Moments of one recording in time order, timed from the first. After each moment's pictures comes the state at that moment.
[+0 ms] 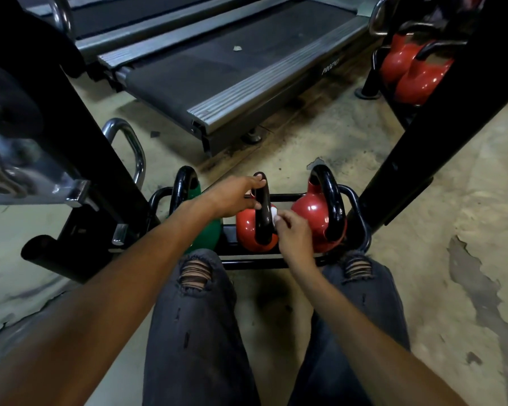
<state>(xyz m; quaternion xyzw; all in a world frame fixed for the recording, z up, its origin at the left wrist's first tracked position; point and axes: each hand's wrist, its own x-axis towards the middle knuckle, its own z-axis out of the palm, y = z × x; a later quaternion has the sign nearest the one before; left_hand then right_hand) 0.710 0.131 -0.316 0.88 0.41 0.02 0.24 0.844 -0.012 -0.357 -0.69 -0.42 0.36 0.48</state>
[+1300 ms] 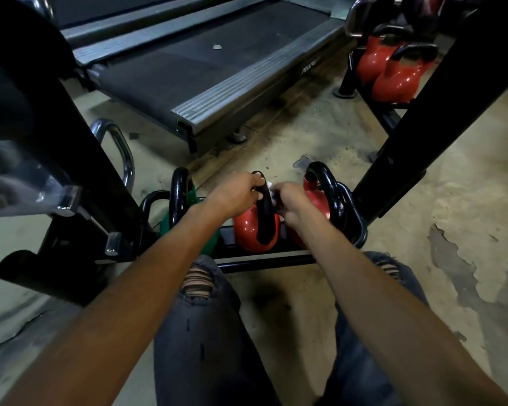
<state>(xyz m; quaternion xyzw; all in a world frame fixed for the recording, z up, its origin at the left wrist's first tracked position) 0.716 0.135 -0.323 0.89 0.40 0.07 0.21 0.852 0.080 -0.339 -0.68 -0.17 0.53 0.49</state>
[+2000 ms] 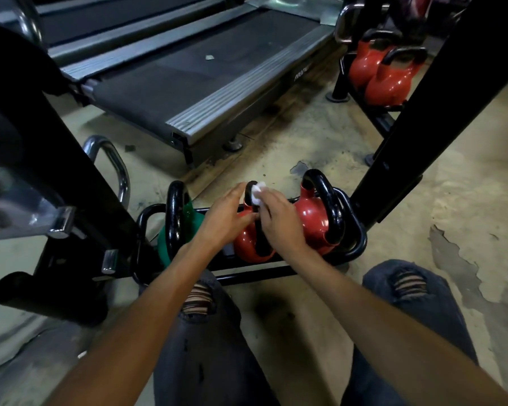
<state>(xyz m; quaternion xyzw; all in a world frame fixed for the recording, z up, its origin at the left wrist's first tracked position) 0.697 0.106 -0.338 0.82 0.45 0.20 0.29 0.839 0.043 -0.361 -0.68 -0.61 0.11 0.38</state>
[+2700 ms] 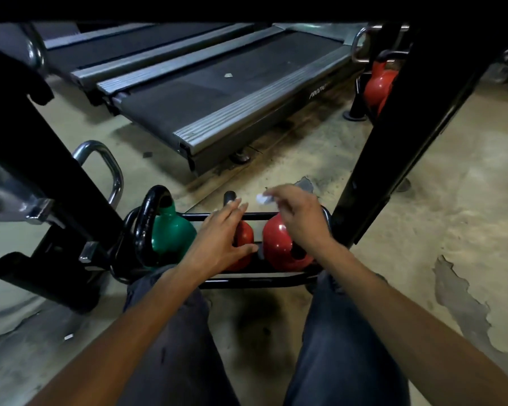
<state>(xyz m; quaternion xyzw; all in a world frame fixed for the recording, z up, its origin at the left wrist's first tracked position) 0.747 0.040 -0.330 0.86 0.45 0.16 0.16 0.962 0.024 -0.312 -0.55 -0.71 0.08 0.43</state>
